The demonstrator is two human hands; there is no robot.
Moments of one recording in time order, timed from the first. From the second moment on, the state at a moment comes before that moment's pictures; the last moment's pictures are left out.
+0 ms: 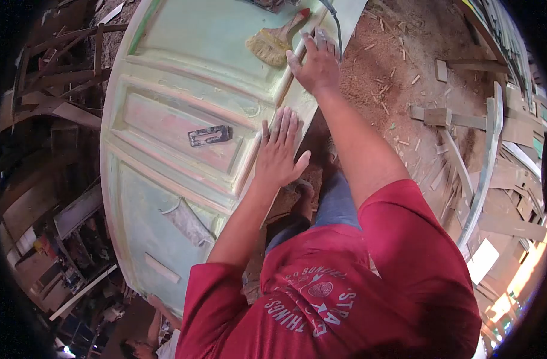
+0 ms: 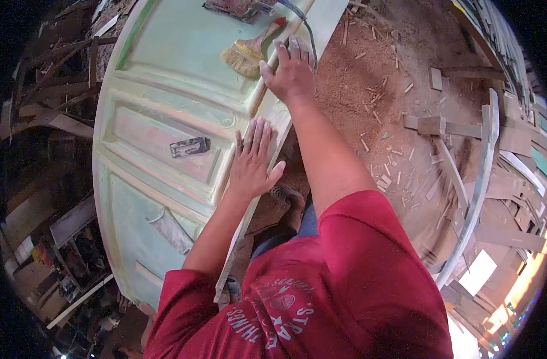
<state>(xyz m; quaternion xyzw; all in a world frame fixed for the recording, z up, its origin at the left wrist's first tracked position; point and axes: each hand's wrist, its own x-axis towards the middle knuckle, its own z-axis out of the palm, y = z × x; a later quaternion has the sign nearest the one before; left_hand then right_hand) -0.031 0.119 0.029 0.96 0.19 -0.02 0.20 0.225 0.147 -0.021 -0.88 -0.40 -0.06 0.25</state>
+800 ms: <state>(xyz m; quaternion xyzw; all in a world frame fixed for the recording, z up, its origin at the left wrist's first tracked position) -0.038 0.121 0.031 0.96 0.19 -0.04 0.22 0.226 0.148 -0.025 -0.88 -0.40 -0.05 0.26</state>
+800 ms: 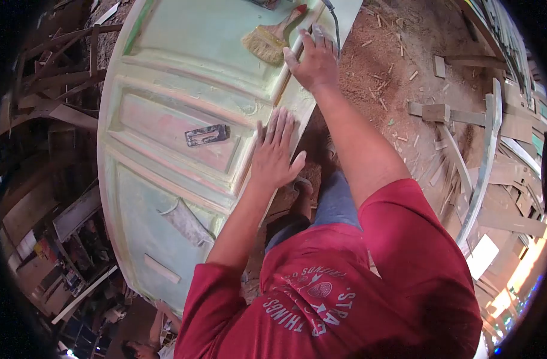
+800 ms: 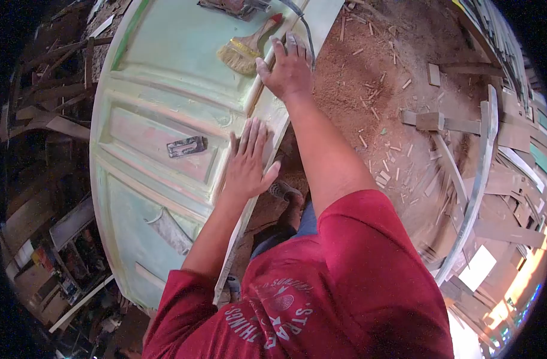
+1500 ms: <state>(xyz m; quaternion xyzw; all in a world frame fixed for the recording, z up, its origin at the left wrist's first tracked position) -0.033 0.123 0.027 0.95 0.22 -0.02 0.23 0.222 0.148 -0.023 -0.87 -0.40 -0.06 0.26</state>
